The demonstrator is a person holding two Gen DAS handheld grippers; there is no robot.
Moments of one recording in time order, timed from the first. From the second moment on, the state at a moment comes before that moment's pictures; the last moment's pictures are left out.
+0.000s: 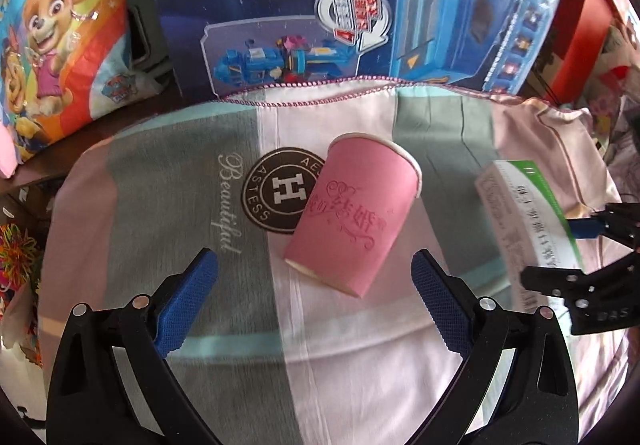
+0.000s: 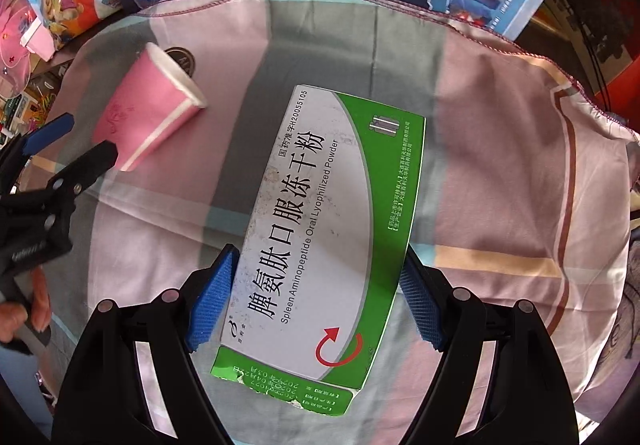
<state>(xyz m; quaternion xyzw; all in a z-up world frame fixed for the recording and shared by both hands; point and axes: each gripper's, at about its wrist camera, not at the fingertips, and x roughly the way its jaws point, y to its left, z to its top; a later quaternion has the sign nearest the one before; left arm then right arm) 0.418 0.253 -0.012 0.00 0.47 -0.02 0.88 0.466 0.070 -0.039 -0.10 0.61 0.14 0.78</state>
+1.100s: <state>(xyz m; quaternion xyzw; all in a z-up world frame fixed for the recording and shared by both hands) 0.412 0.172 -0.029 0.03 0.50 -0.05 0.86 0.409 -0.028 -0.035 -0.03 0.58 0.13 0.80</state>
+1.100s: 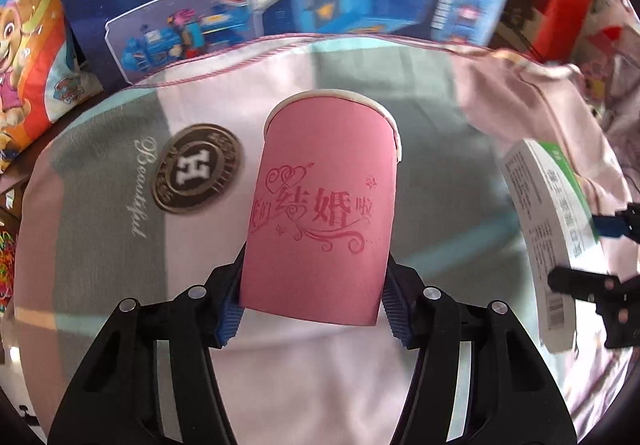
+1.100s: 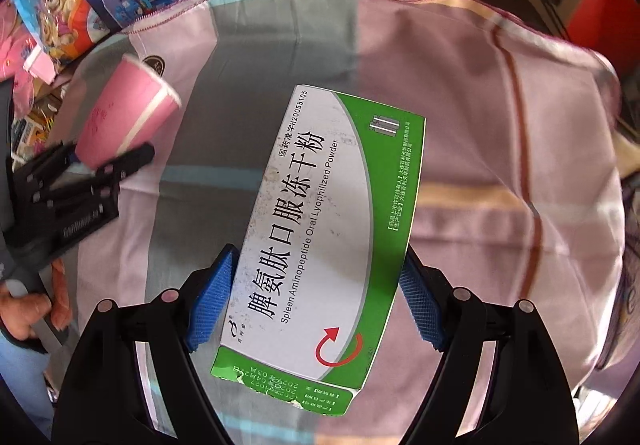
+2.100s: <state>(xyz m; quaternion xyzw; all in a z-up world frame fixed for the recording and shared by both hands) 0.170 -0.066 0.014 0.09 0.47 -0.21 0.86 0.132 -0.277 0.021 0.13 0.51 0.04 0.85</state>
